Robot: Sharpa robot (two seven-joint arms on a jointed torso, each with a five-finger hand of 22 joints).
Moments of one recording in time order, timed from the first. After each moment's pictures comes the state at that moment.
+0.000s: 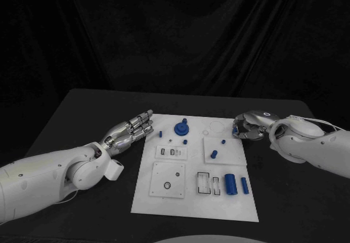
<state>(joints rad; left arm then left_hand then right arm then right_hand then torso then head) 1.16 -0.90 -0.22 1.46 -0.22 0.05 0.55 1.48 0.25 -0.02 0.14 0.59 0.08 -0.02 0.02 0.02 0.00 0.00 0.01 0.00 0.00 0.13 0.00 0.00 0.17 0.00 0.25 0.00 0.00 1.27 -0.95 -0.25 1.37 -1.48 -0.35 -0.05 1.31 -0.04 0.20 0.14 0.52 0.66 0.07 0.53 0.40 1.47 -0.03 1.46 1.31 1.47 -0.09 1.41 1.31 0.13 1.38 0.02 0.78 1.21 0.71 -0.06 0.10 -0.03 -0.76</state>
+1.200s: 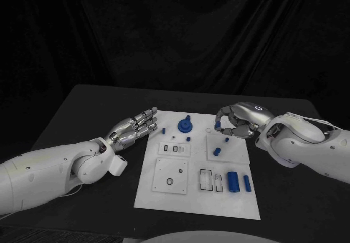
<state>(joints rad) 1.16 -0.90 -0.22 1.46 -0.23 0.05 0.55 1.48 0.25 -0.01 0.14 0.59 0.08 -0.02 0.02 0.02 0.00 0.01 0.01 0.00 0.00 0.13 0.00 0.00 0.17 0.00 0.25 0.00 0.00 1.32 -0.97 -0.25 1.66 -1.48 -0.49 -0.04 1.32 -0.05 0.24 0.12 0.42 0.77 0.12 0.58 0.41 1.47 -0.04 1.48 1.31 1.47 -0.09 1.42 1.31 0.13 1.39 0.02 0.77 1.24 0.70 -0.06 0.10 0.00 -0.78</state>
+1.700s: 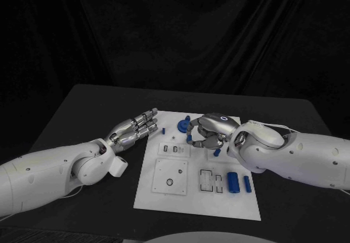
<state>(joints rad) 1.16 -0.89 -0.22 1.46 -0.23 0.05 0.54 1.48 0.25 -0.01 0.14 0.59 0.08 -0.02 0.02 0.02 0.00 0.01 0.01 0.00 0.00 0.13 0.00 0.00 0.17 0.00 0.25 0.00 0.00 1.28 -0.78 -0.25 1.62 -1.48 -0.45 -0.04 1.33 -0.05 0.25 0.11 0.41 0.78 0.12 0.56 0.41 1.47 -0.04 1.48 1.31 1.47 -0.09 1.42 1.31 0.13 1.39 0.02 0.77 1.24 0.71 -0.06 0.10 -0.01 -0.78</state>
